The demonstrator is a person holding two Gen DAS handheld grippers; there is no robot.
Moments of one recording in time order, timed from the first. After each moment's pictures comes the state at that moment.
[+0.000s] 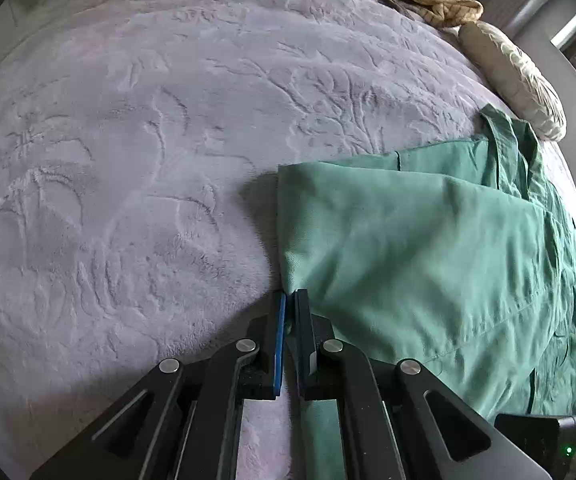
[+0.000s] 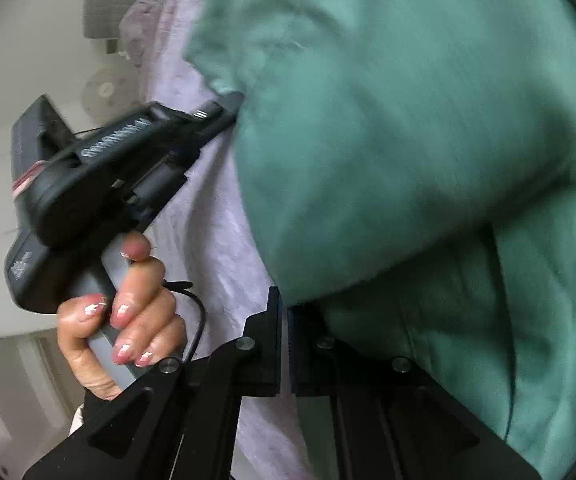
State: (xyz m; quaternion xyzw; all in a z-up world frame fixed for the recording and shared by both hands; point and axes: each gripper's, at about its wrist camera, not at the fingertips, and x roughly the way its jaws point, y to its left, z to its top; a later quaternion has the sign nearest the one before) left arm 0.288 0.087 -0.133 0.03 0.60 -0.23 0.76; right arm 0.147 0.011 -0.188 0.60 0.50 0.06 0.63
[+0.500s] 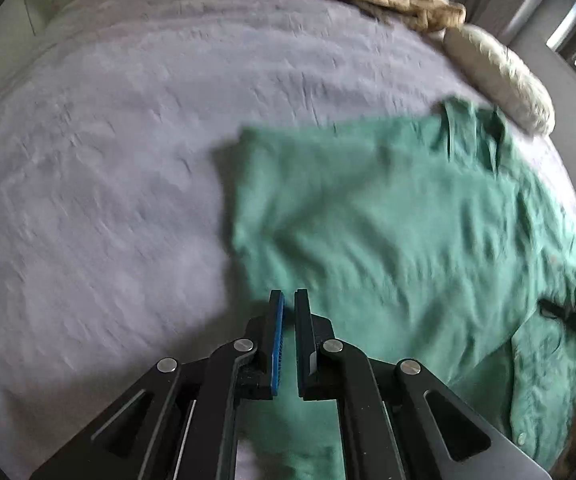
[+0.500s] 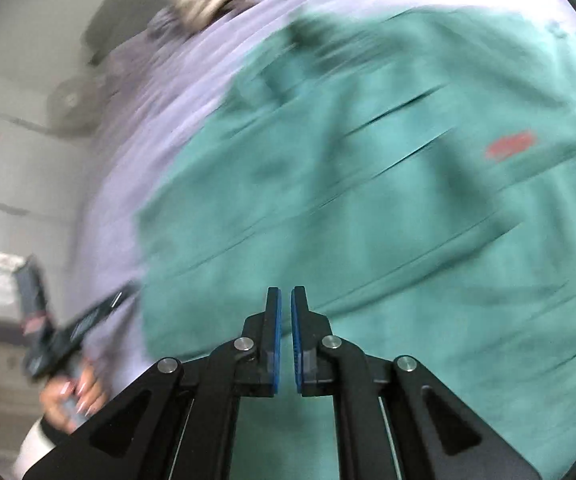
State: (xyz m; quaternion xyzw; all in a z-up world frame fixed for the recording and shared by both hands) left arm 0.219 0.076 -0.115 0.04 0.59 -0.21 0.78; right arm 0.091 -0.187 -0.084 0.38 0.50 -0.12 0.77
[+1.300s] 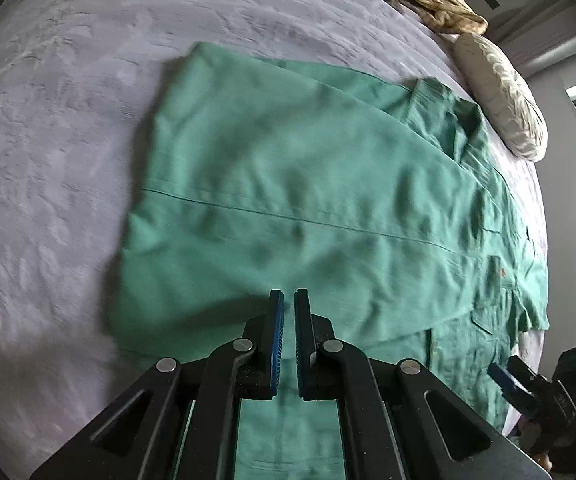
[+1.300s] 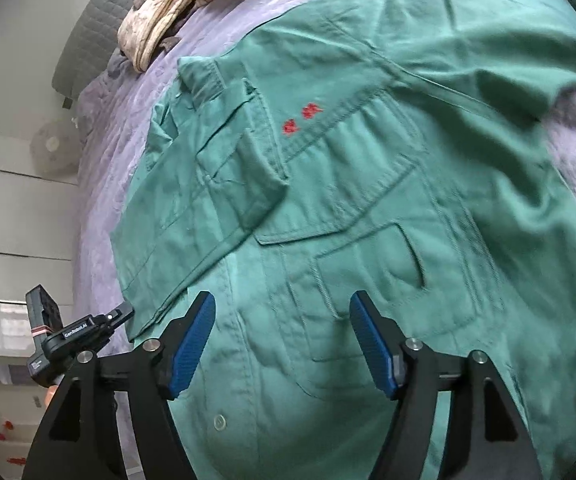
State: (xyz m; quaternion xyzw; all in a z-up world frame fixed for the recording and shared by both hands) left arm 0.171 0.045 -0.099 -0.08 0.65 -0.20 0.72; right arm -0.023 -0.238 -0.084 0.46 0.48 -0.13 0.73
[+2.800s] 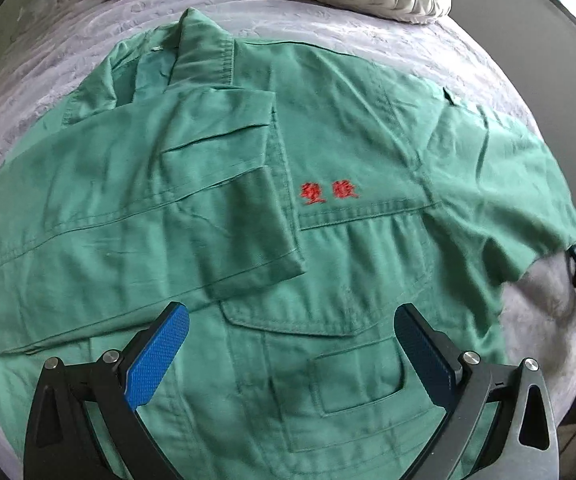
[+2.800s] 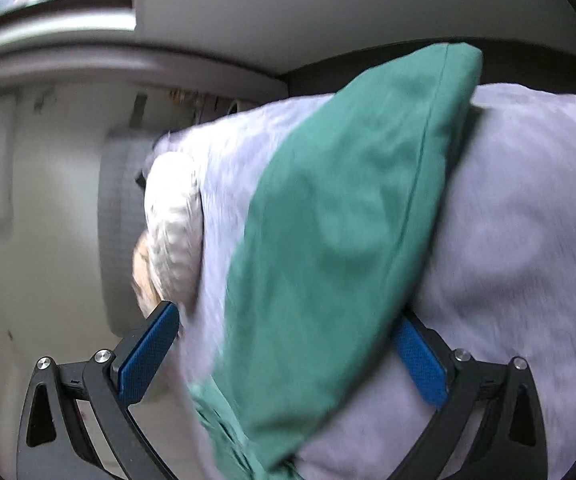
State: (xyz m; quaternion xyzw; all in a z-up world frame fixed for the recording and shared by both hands) left arm 0.052 -0.250 -0.090 0.11 0.60 -0.26 0.75; right arm -0.217 -0.583 -0.096 0.67 0.14 -0.26 0.68
